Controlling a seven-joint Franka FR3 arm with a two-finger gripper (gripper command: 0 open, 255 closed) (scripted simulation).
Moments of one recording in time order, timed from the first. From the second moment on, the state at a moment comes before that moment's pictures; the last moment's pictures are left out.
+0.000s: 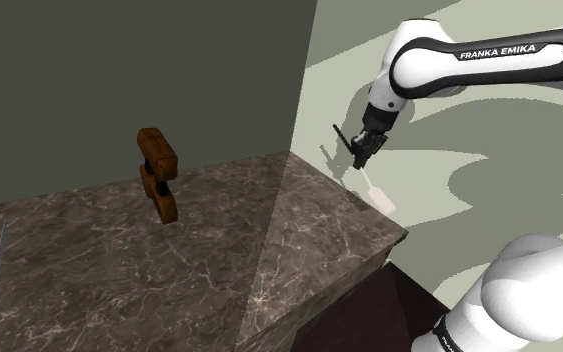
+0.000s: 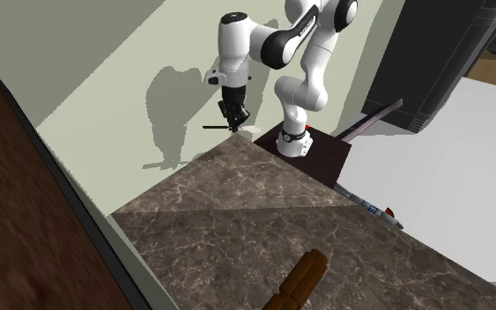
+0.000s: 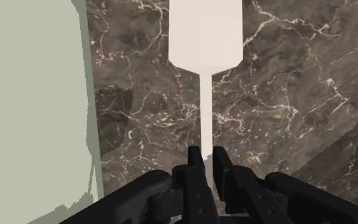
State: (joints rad) arm -0.05 -0.55 -0.03 -2.42 -0.02 1.93 -0.02
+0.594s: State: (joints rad) arm -0.05 -0.55 -0.03 -2.29 -0.01 1.81 -0.02
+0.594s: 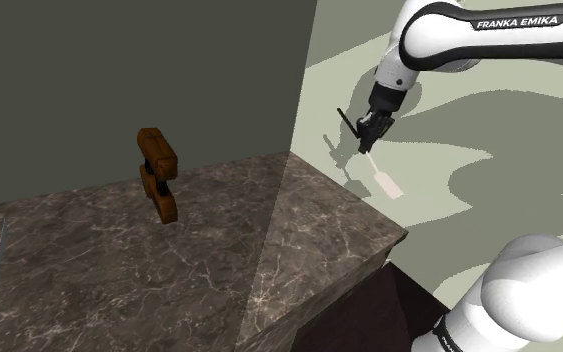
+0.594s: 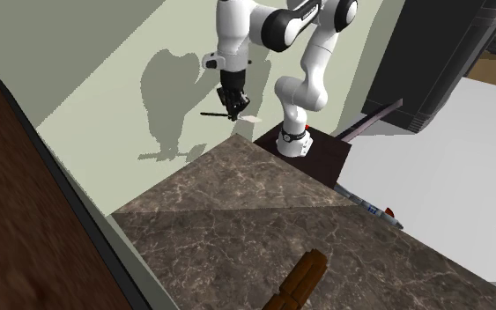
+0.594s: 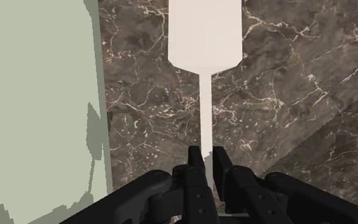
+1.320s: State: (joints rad) arm -0.04 -0.51 -0.01 -2.14 0.00 1.70 0.01
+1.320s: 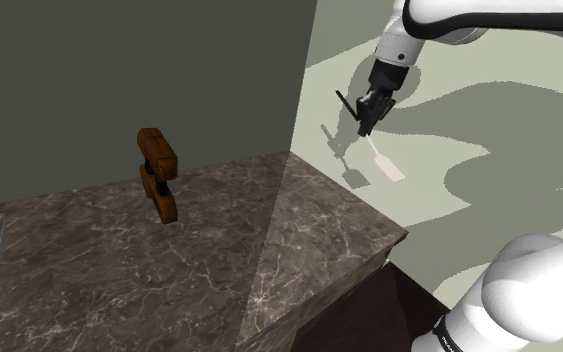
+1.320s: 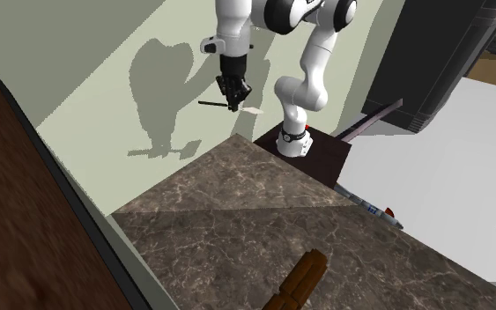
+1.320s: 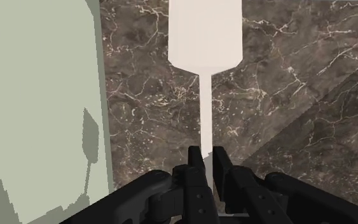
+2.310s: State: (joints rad) arm 0.05 -0.07 0.18 -1.71 -0.01 1.70 0.29
